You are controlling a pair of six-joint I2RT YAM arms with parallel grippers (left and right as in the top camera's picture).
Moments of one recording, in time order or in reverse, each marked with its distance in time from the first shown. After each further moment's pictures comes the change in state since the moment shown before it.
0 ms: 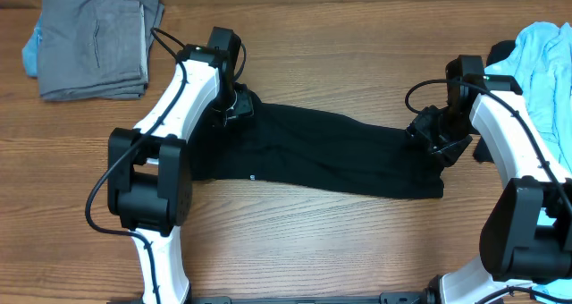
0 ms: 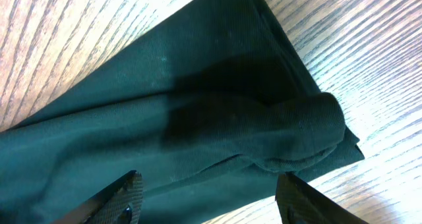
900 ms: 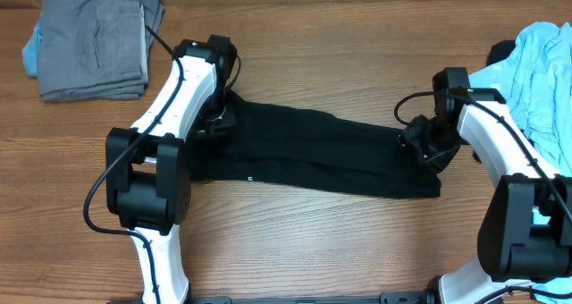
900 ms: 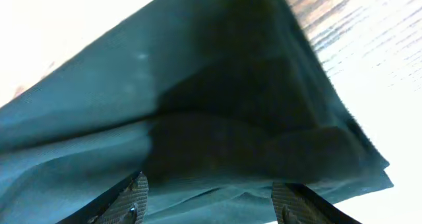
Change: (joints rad) left arm 0.016 0.002 0.042 -0.309 -0.215 -0.042; right arm 0.039 0.002 -0.122 0.127 0.000 0.004
